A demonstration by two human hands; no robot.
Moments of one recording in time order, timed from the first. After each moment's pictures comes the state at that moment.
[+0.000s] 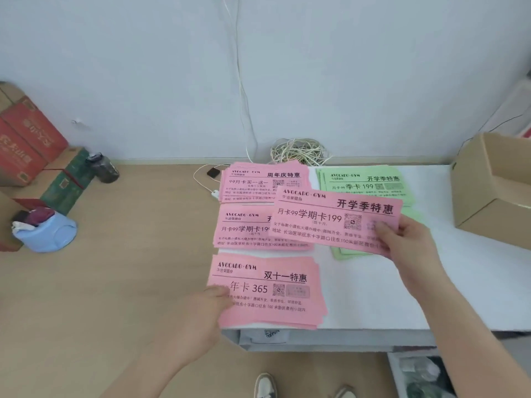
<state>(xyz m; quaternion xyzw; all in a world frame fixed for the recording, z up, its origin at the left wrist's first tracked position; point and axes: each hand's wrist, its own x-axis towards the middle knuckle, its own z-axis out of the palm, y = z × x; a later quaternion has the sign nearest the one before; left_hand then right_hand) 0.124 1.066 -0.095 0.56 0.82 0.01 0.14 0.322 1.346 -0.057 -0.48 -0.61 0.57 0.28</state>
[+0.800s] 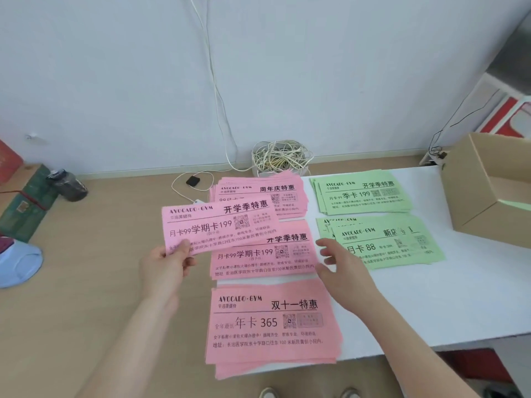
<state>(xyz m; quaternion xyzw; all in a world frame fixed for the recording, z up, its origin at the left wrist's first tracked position) 0.003 1.134 -0.098 0.00 0.75 0.61 0.25 0.244 1.299 -0.088 -0.46 -0.80 0.38 0.07</state>
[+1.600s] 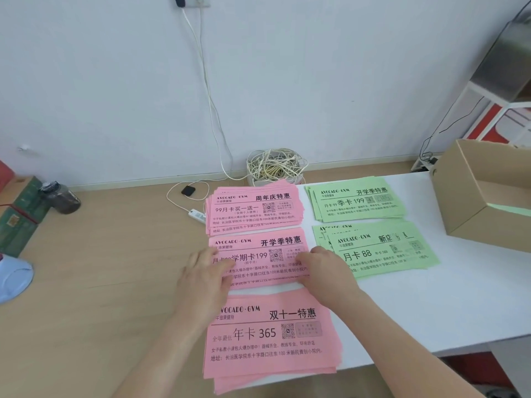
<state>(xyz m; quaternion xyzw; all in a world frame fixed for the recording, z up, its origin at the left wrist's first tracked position) 0.034 1.152 -0.123 0.45 0.88 0.14 0.05 0.213 1.309 -0.105 -0.39 -0.91 0.15 -0.05</state>
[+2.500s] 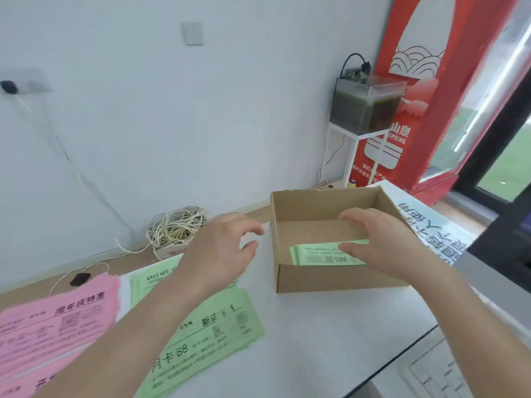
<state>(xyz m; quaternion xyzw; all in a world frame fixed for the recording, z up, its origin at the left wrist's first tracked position) 0.293 1.472 0.044 0.68 0.68 0.26 0.08 0.547 1.563 0.048 -0.54 -0.83 0.13 0.09</state>
